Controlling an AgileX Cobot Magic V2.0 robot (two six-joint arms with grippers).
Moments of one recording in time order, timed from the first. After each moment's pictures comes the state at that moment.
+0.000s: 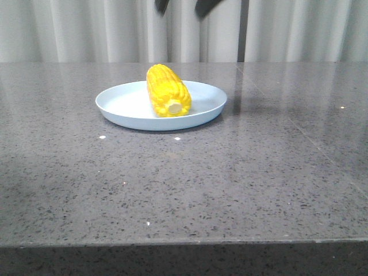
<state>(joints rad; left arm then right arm) -0.52 0.75 -0.93 -0.22 0.82 0.39 0.57 1.68 -1.69 -0.01 0.83 0.24</state>
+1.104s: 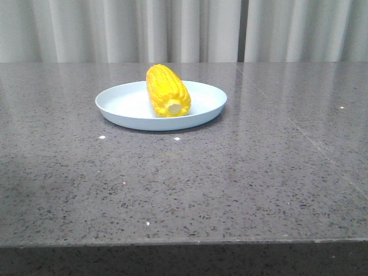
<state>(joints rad) -0.52 0.75 -0.93 -0.22 0.82 0.39 0.58 0.53 -0.84 -0.04 0.92 0.04</state>
